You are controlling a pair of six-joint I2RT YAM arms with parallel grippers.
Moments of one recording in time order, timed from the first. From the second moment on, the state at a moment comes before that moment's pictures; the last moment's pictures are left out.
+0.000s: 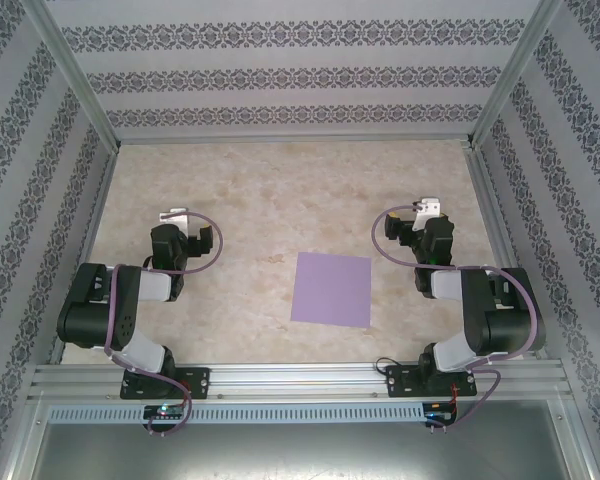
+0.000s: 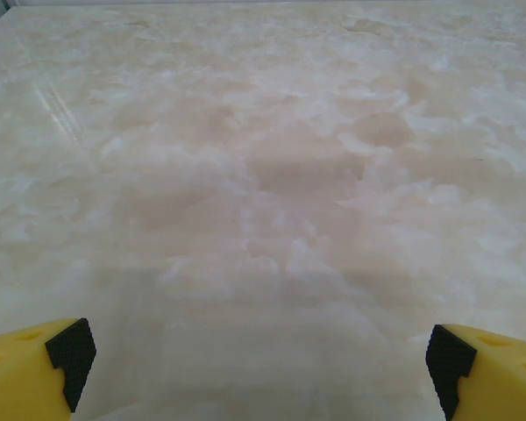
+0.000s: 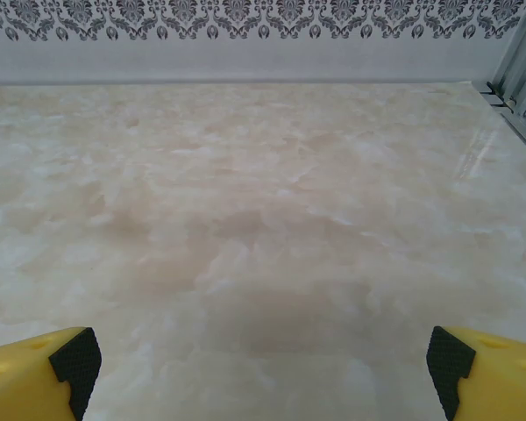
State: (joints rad) left arm -0.01 1.56 0.39 0.72 -0.10 -0.03; right arm 0.00 1.50 0.39 0.78 -0.02 0.03
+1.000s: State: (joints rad) left arm -0.01 1.53 0.39 0.70 -0.11 -0.03; right arm 0.00 1.50 0.39 0.78 -0.02 0.03
